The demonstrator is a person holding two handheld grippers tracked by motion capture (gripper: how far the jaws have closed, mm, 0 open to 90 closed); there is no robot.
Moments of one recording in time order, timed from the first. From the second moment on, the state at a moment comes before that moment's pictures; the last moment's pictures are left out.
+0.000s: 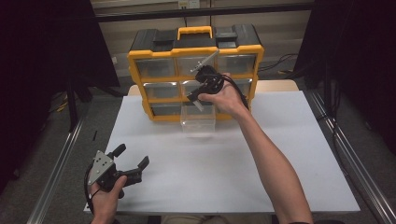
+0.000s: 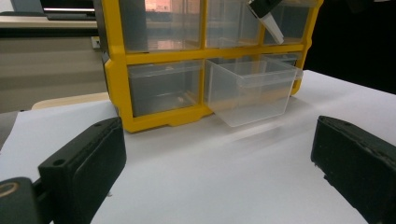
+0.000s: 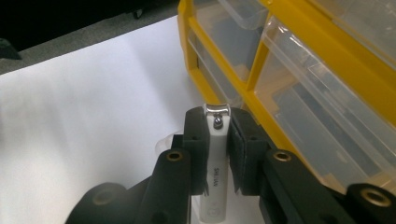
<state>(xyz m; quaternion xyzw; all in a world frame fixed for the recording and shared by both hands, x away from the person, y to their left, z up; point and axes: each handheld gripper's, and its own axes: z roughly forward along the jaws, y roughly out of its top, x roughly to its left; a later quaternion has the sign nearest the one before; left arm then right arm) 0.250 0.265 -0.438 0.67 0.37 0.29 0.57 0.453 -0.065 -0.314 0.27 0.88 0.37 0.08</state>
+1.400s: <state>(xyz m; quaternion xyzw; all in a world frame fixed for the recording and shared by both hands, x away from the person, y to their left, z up) 0.250 0.266 -0.439 0.68 0.36 0.28 0.57 0.478 -0.053 -0.363 0.26 0.93 0.25 0.02</state>
